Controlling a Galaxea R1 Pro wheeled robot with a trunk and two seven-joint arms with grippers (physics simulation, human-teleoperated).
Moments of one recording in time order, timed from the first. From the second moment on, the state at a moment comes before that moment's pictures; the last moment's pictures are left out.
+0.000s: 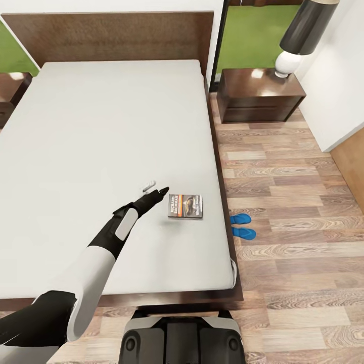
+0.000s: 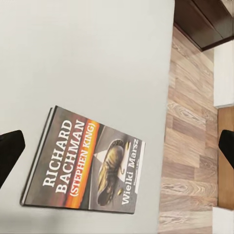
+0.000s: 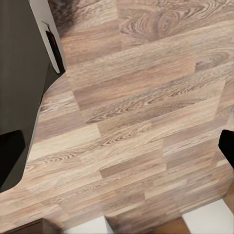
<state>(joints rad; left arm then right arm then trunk) -1.04 -0.10 -0.06 -0.67 0.61 0.27 -0.16 -0.28 -0.09 -0.46 -0.02 0.24 -0.15 -0.12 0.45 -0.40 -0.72</state>
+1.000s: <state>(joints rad) -1.05 -0.10 -0.06 -0.68 0.61 0.27 -0.16 -0.28 -0.09 -0.46 -0.02 0.24 -0.15 -0.12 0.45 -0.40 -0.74</state>
